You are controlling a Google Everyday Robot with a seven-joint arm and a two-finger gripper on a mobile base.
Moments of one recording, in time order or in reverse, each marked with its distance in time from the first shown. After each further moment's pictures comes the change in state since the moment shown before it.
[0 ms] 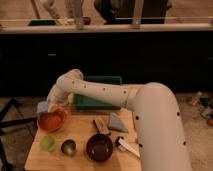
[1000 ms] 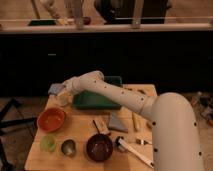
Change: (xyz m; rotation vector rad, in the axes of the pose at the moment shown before) arm 0.058 -0.080 -0.059 0.292 -0.230 0.311
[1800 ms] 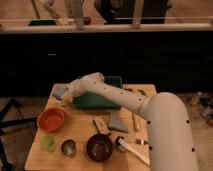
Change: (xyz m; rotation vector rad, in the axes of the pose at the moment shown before) arm 0.042 -0.001 0.018 -0.017 0.069 0.115
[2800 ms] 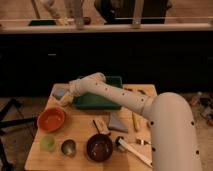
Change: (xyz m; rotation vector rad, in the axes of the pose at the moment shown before) arm -0.001 -0.006 -0.008 0.038 -0.005 0.023
